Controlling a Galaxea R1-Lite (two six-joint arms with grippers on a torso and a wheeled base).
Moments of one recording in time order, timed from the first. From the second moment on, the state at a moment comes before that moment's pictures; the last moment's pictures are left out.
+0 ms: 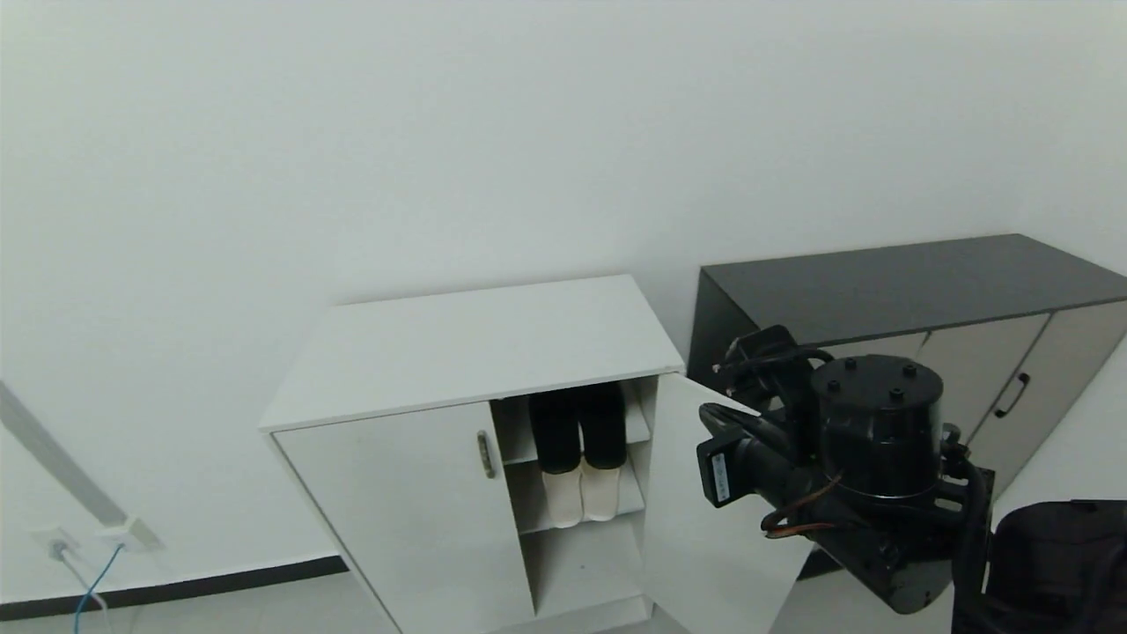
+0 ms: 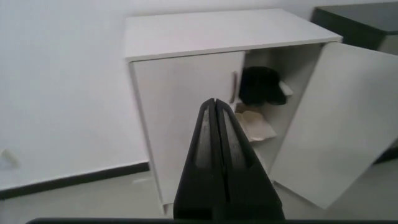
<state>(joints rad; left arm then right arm) 0.00 0.00 0.00 0.00 -0.01 -0.01 0.83 1.76 -0.73 -0.80 -0.46 0.01</state>
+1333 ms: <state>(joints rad) 0.00 0.00 0.00 0.00 -0.01 -0.01 0.41 2.00 -1.03 -0.59 -0.30 0.17</state>
